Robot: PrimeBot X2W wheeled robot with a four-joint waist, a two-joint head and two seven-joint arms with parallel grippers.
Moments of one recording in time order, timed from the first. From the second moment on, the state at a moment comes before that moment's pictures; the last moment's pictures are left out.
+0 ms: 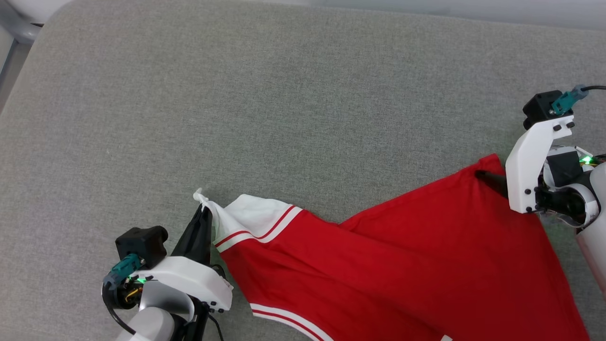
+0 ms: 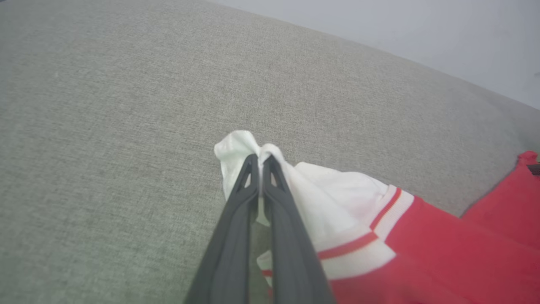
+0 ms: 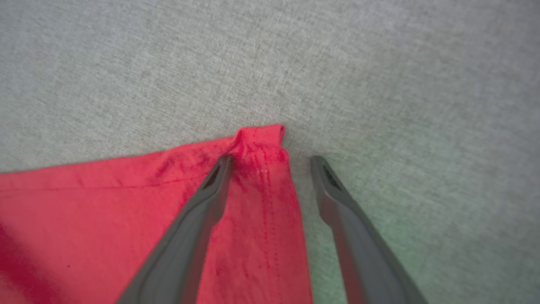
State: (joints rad) left arm -0.19 0.34 -0.42 0.10 -0.67 0.22 -0.16; right arm -0.72 -0.44 0.43 0.60 0.64 0.13 0.76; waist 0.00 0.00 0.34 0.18
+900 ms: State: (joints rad) left arm -0.68 0.45 -0.38 0.30 -0.65 0.13 -0.05; right arm -0.94 -0.43 0.36 0.72 0.64 0.13 0.42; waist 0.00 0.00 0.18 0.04
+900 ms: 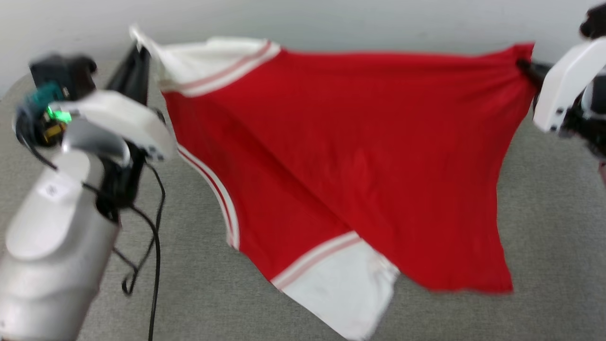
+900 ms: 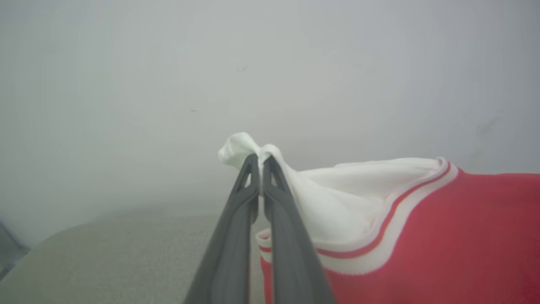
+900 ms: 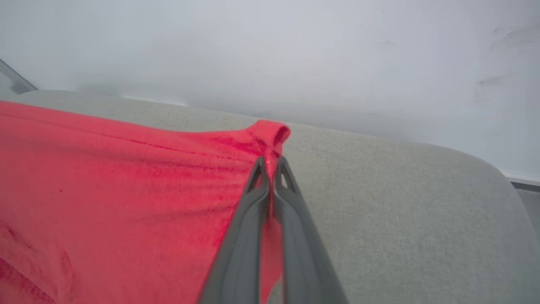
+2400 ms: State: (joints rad) left arm -1.47 0.37 -0.27 0.93 -0.72 -0.06 -0.22; right arm -1.55 -0.33 0.34 0.93 0.48 0.13 0.07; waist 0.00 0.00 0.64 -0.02
